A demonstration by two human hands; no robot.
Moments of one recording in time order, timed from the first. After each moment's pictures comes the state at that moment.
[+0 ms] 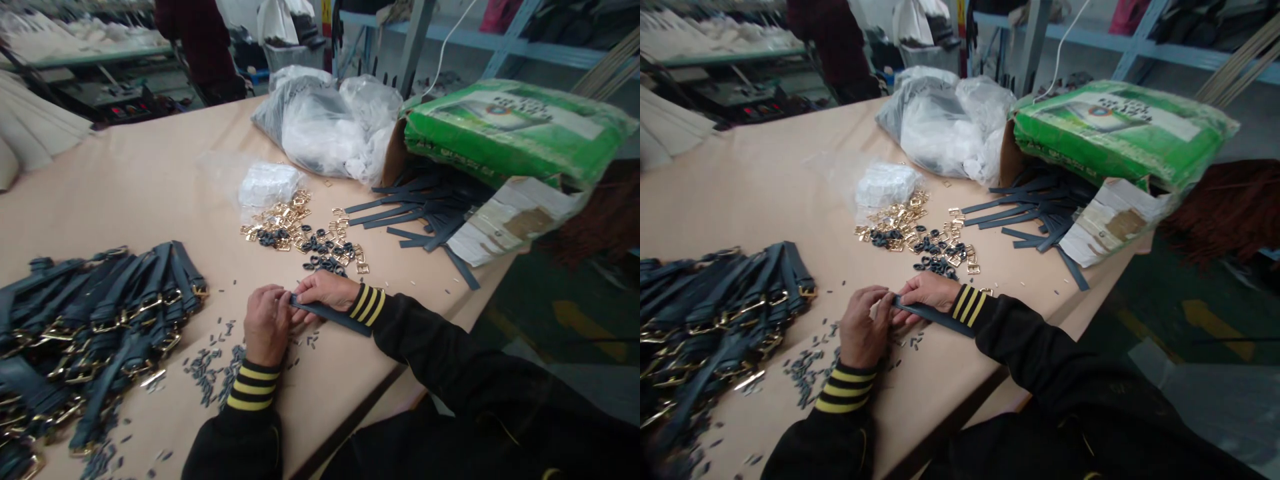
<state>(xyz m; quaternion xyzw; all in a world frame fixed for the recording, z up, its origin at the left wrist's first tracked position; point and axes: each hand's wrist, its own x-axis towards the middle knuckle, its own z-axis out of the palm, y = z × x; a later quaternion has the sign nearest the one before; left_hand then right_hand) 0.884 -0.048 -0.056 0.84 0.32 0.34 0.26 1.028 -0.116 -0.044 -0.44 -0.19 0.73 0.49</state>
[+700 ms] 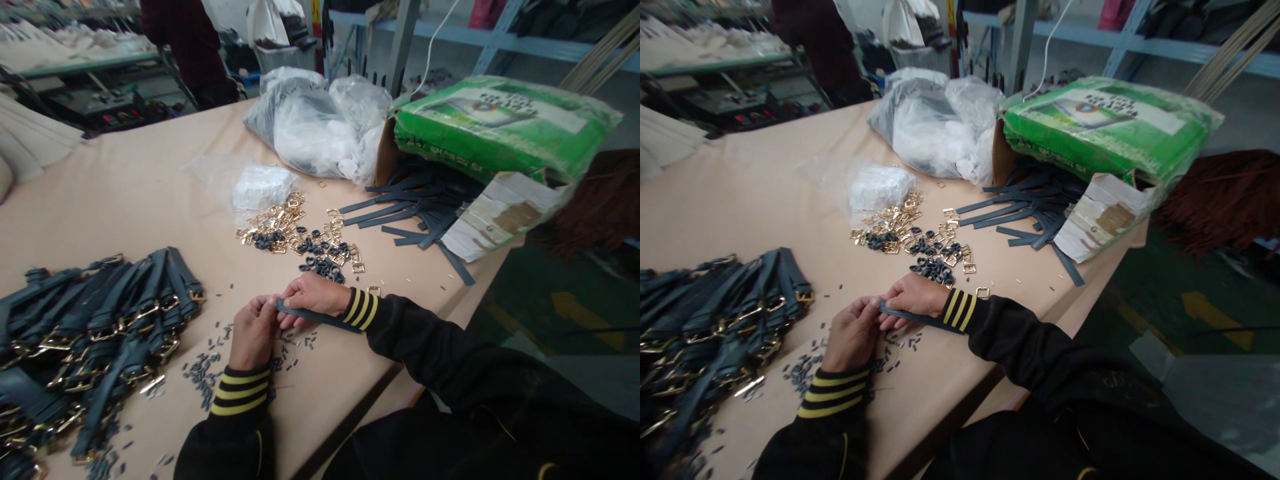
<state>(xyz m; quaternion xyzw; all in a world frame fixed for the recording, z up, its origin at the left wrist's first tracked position) 0.882 -0.046 -0.049 0.50 0.40 0.26 0.72 1.015 -0.114 -0.023 -0.46 -0.26 0.70 0.48</state>
